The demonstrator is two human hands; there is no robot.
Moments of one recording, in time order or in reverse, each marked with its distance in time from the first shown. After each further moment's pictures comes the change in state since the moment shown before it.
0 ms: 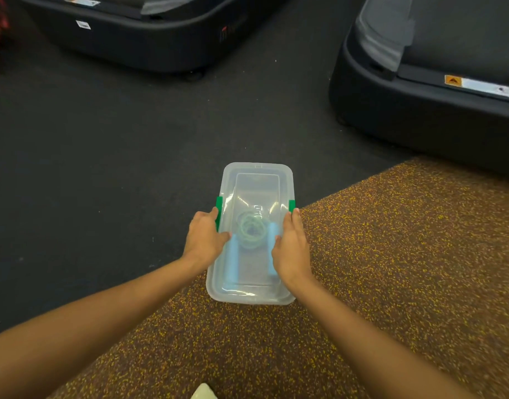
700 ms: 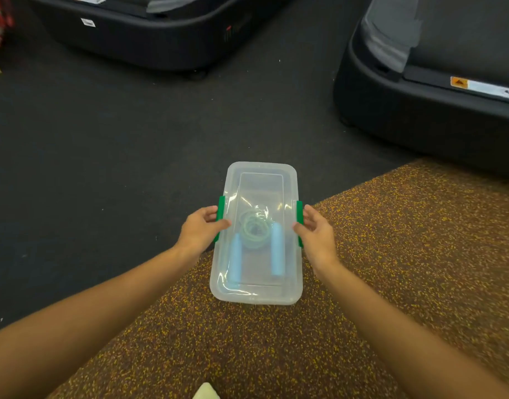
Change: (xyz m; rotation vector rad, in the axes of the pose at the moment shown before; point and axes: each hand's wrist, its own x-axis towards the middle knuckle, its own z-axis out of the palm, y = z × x) left_hand 0.013 -0.013 -0.009 -0.620 -0.031 -0.184; right_hand 0.023 0.016 -0.030 0.696 -0.013 0.254
